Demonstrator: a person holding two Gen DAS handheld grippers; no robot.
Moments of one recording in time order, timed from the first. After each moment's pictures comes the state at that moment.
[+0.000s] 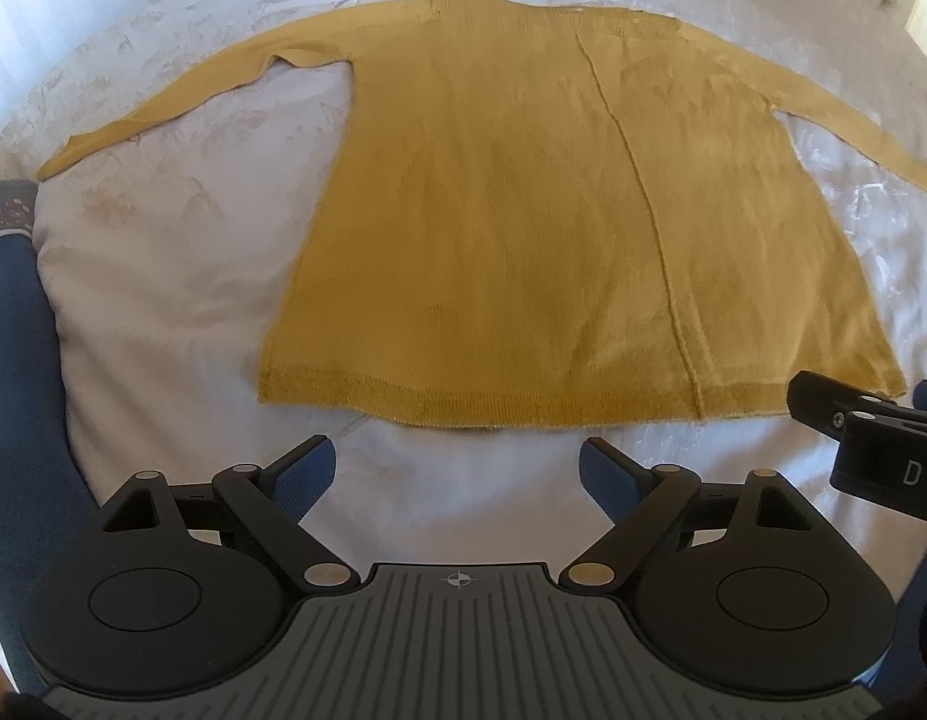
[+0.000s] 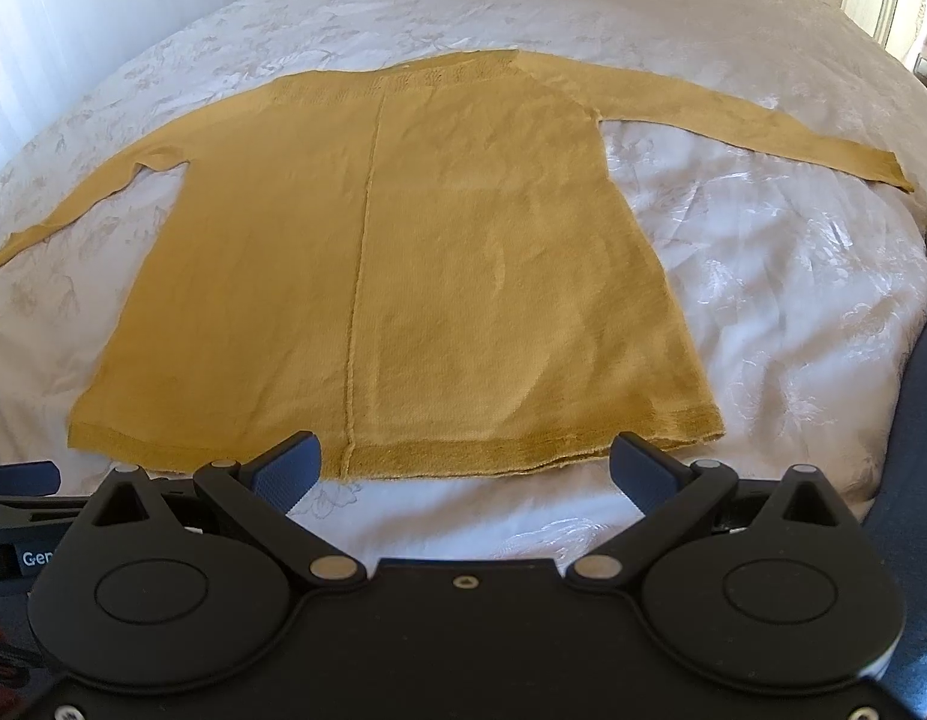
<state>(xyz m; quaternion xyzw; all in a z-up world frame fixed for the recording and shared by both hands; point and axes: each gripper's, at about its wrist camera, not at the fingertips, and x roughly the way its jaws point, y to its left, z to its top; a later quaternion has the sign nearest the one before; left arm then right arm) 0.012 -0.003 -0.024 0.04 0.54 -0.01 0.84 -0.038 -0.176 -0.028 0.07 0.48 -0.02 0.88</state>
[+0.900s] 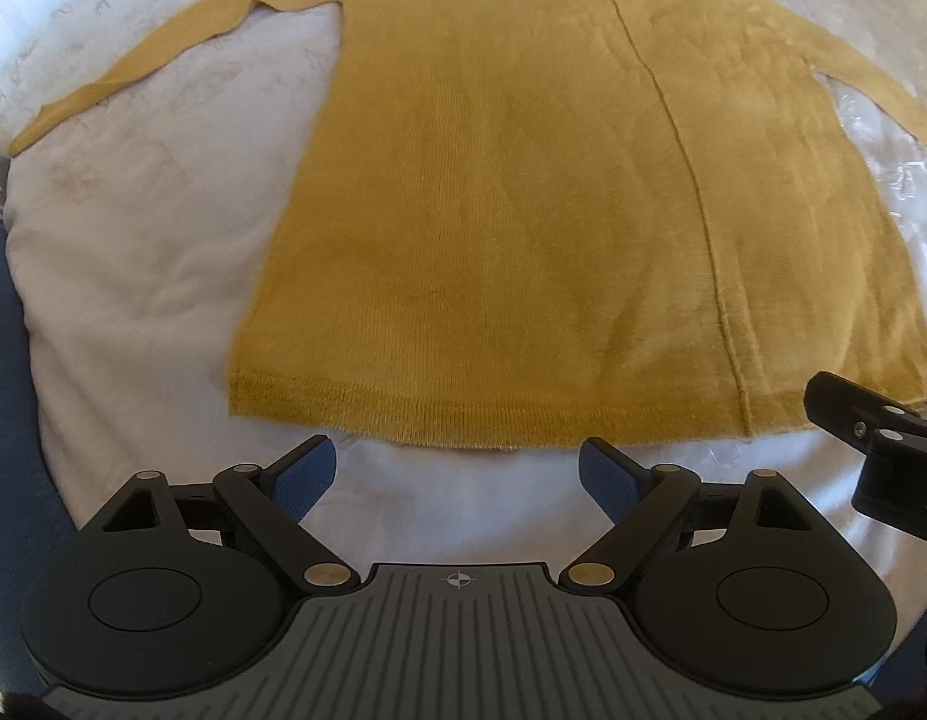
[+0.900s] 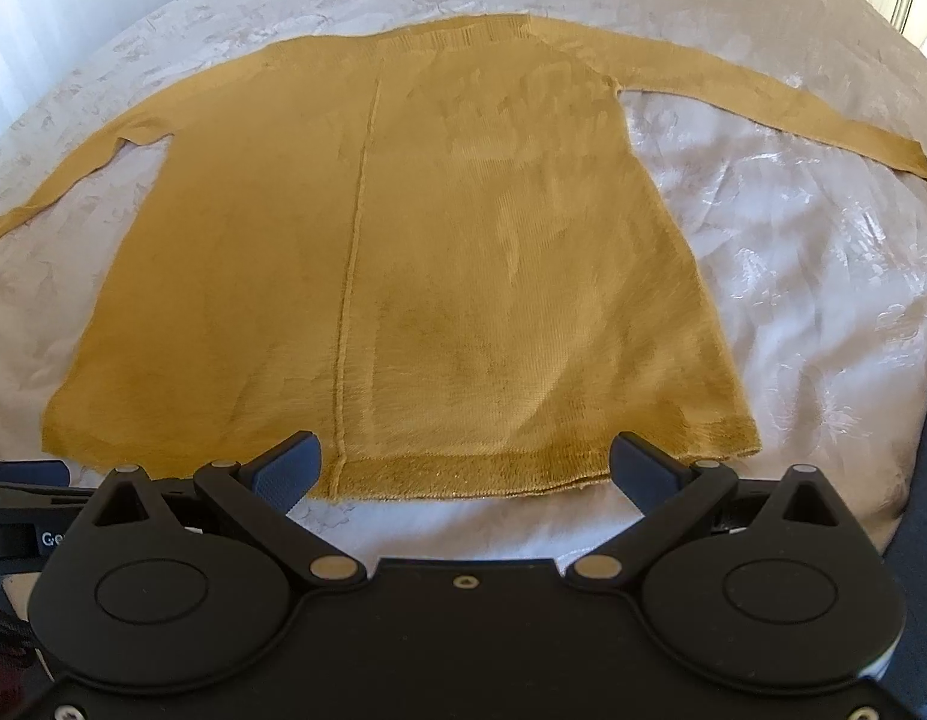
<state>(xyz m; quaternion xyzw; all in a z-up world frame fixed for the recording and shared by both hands) 0.048 0.001 -0.054 0.04 0.59 0.00 0.81 -0.009 -0.174 -0.052 0.07 0.50 -0.02 0.86</state>
